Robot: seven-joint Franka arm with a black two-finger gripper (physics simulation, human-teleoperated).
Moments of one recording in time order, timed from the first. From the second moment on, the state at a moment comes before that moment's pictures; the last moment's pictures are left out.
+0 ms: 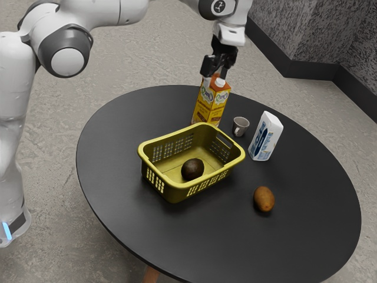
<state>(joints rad) -0.12 0.22 0.36 -1.29 -0.10 1.53 1.22</state>
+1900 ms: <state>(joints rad) -0.26 -0.28 0.16 -1.87 0.03 1.78 1.54</state>
